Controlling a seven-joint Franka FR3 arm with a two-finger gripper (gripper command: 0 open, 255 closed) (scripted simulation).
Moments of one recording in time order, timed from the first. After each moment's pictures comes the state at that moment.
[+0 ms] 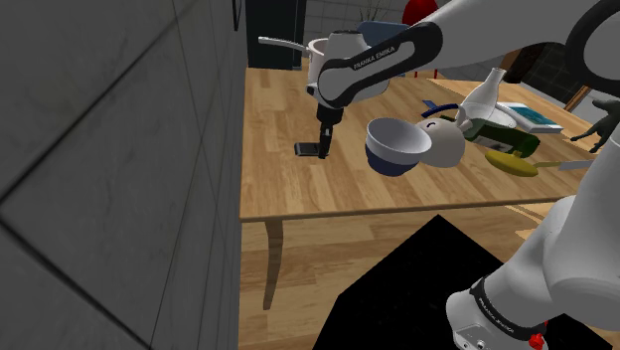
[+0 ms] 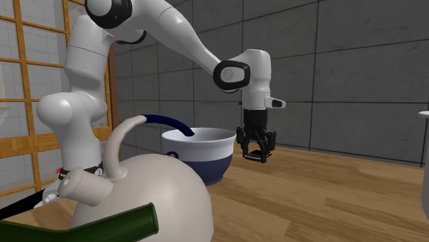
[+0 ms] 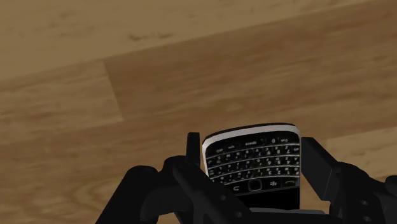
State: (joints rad) arm 0.24 0.25 -0.16 -2.01 0.07 2.26 -0.80
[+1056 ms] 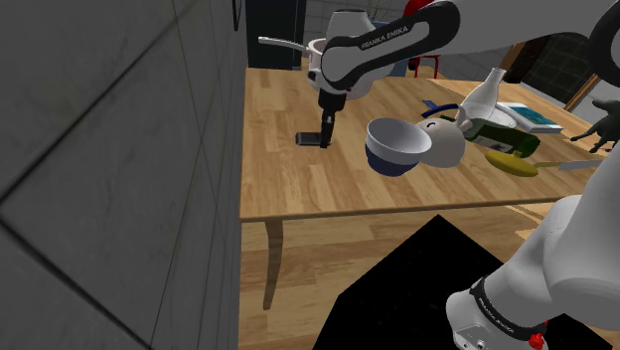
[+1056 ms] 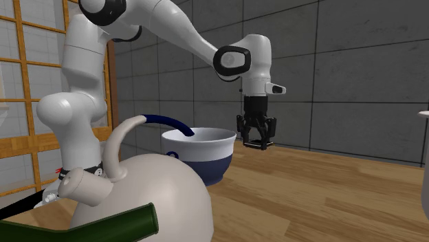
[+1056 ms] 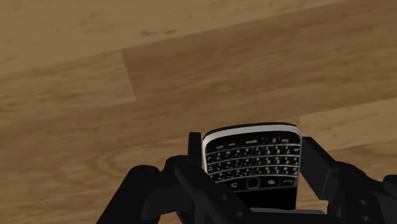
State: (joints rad) arm 0.24 0.20 -0.16 -1.97 0.06 2.16 -0.79
